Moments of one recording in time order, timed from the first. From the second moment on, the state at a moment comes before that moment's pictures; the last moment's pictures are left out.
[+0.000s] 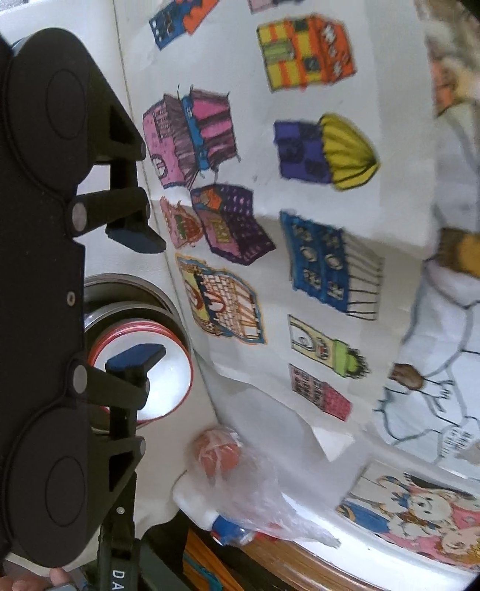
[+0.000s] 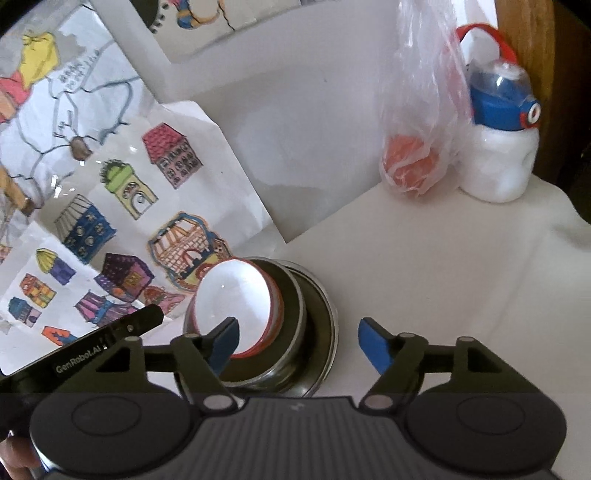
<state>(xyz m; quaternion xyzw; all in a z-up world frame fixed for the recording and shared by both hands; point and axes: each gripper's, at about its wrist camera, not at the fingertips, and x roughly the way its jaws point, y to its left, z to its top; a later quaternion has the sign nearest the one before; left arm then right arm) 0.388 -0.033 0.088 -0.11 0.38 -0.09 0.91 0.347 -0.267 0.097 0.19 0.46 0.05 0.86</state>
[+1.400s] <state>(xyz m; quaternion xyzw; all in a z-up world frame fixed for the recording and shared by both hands) 0.159 0.012 0.151 -0.03 0.20 -0.08 0.98 0.111 -0.195 0.179 0.08 0.24 0.02 0.97</state>
